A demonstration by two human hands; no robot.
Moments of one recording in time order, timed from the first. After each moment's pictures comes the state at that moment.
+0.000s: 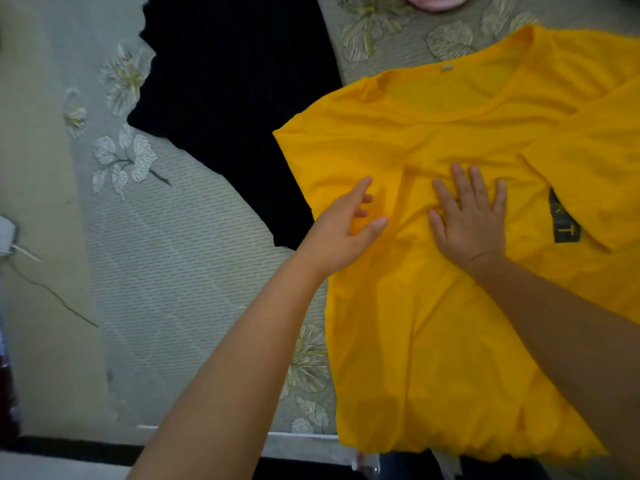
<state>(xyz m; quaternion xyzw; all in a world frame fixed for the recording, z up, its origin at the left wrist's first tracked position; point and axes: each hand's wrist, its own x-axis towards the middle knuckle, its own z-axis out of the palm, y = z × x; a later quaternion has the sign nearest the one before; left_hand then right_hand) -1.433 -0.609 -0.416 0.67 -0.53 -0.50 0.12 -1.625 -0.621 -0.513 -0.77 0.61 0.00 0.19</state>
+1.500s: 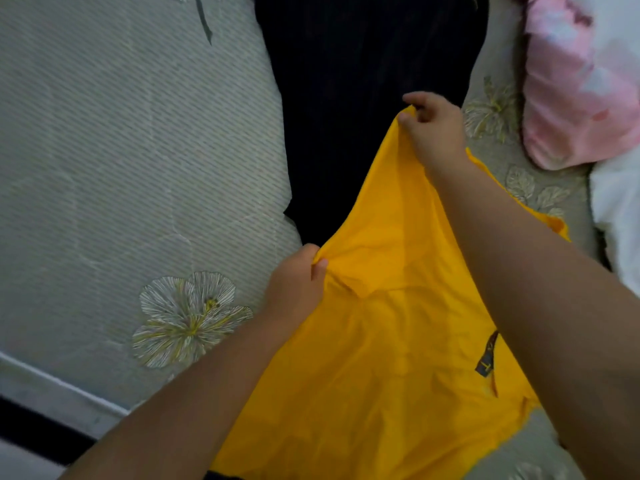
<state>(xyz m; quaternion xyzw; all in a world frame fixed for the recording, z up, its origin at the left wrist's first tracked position) -1.423 -0.522 -0.484 0.82 -0.28 -0.38 0.32 -1.426 -0.770 -0.464 -0.79 0.49 -0.07 0.35</state>
